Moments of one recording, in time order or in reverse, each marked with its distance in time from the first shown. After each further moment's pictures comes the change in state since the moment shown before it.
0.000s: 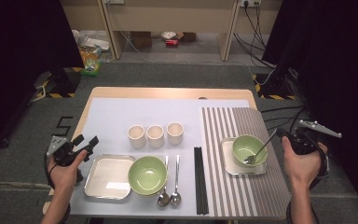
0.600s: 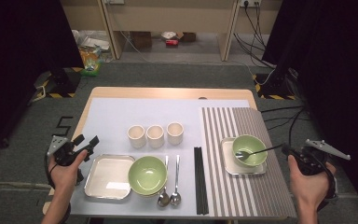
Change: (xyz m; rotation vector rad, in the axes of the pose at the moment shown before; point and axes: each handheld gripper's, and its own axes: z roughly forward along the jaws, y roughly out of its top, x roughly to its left) left arm -0.001 0.000 0.001 -0.002 0.000 -0.003; right arm -0.010 -0.040 -0.031 0.027 -0.031 0.006
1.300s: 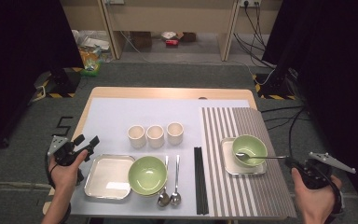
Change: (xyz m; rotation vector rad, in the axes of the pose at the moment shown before) left arm 0.000 -0.001 0.001 0.003 -0.001 0.000; right arm -0.006 -0.022 -0.018 0.040 -0.017 -0.015
